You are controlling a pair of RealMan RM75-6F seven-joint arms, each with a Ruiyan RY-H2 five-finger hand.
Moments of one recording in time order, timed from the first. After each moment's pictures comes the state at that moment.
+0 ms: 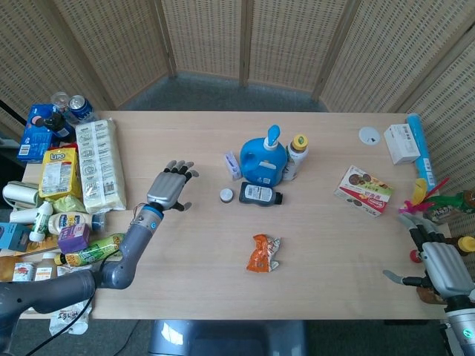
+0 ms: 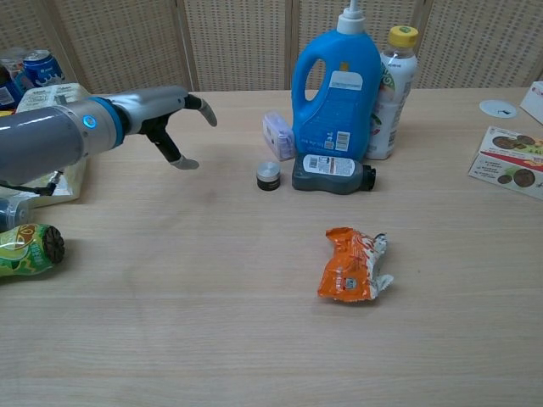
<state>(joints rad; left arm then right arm) -0.90 -1.72 -0.28 -1.19 0.87 0.79 0.38 0.16 -0.92 -0.01 -1.76 -1.49 1.34 0.23</state>
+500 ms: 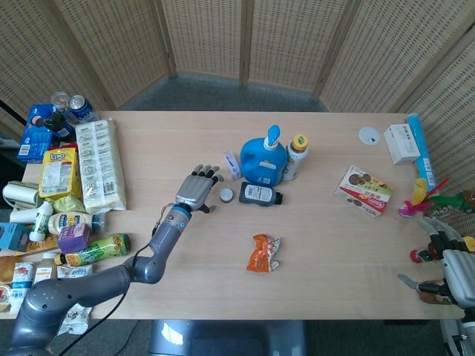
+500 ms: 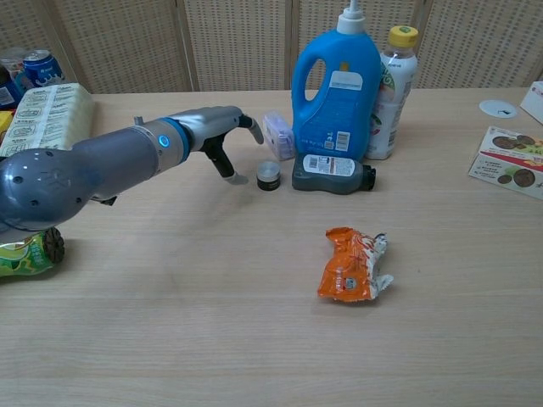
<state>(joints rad) -1.03 -1.94 -0.31 -0.92 0.87 0.71 0.33 0.09 -0.90 -0.01 -1.75 -1.48 1.40 0.25</state>
